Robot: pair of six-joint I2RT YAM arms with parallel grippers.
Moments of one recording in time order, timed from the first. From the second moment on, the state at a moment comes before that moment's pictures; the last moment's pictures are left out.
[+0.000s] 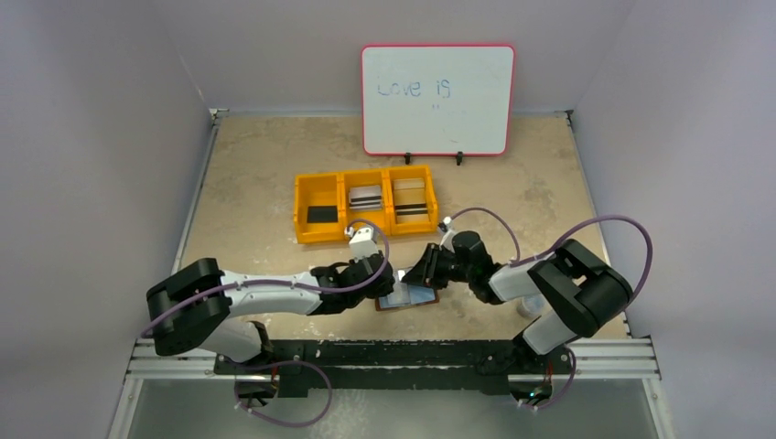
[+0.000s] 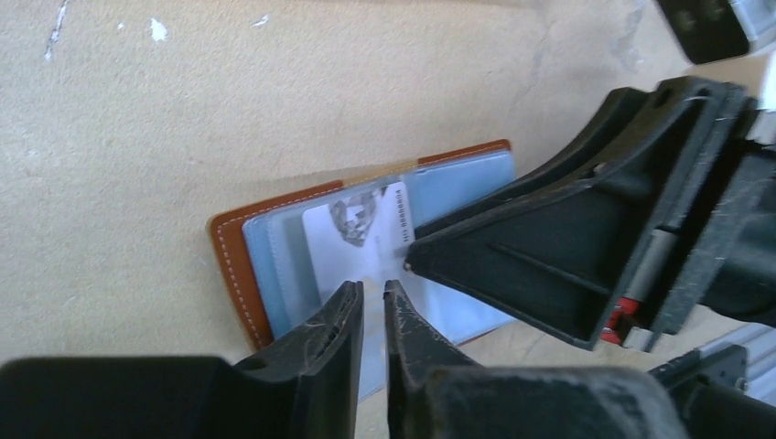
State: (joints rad) left arm -1.14 1.40 0.62 0.00 -0.44 -1.09; right arm 0.63 1.55 0.32 0.60 -0.42 0.95
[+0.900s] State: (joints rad) left arm -1.14 1.47 0.59 0.01 -0.47 -1.20; right arm 0.59 1.71 0.26 0.91 -0.57 1.03
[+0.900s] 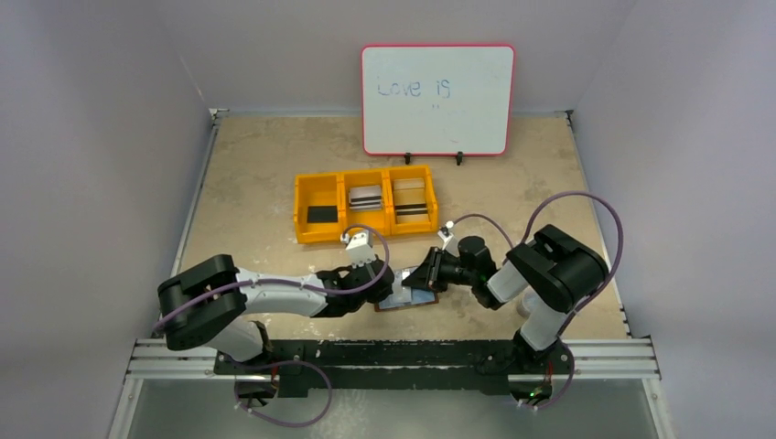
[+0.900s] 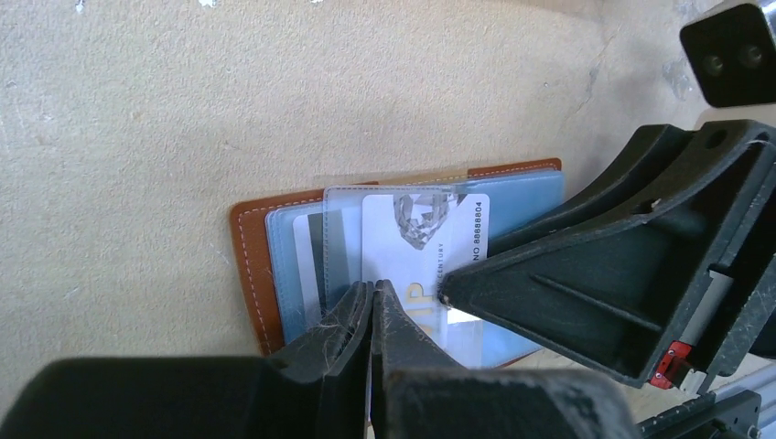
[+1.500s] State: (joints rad) left arm -1.18 1.47 0.59 0.00 -0.52 -1.22; right arm 0.59 1.58 0.22 0.77 -0.52 1.05
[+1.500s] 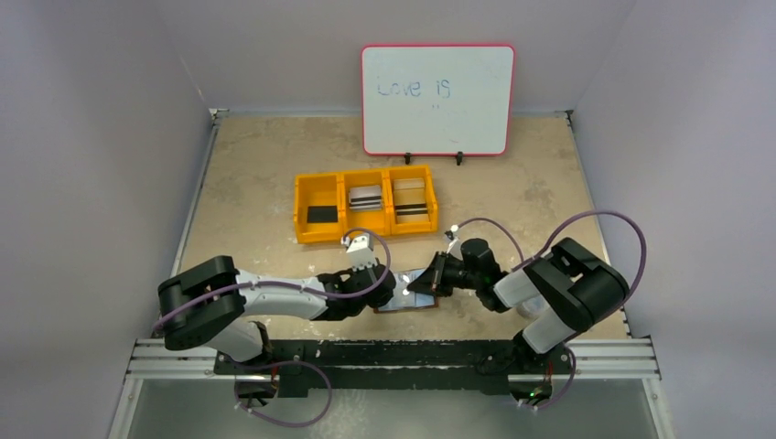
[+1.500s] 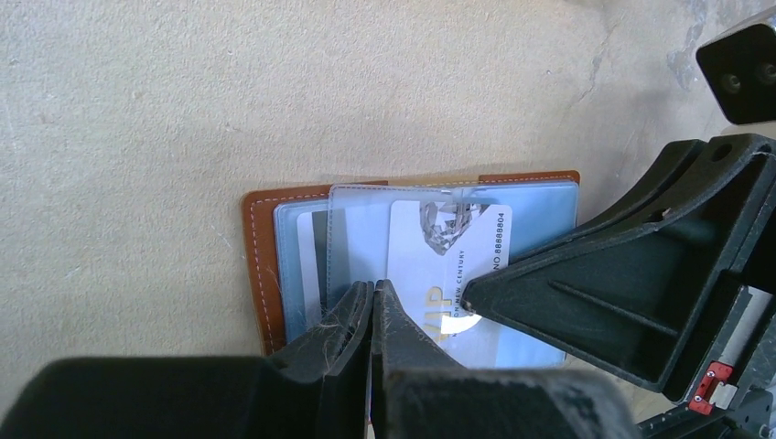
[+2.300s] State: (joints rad) left arm -1.18 1.38 0.56 -0.11 -0.56 -1.20; right arm 0.58 0.70 0.33 -0.02 -0.11 0.81
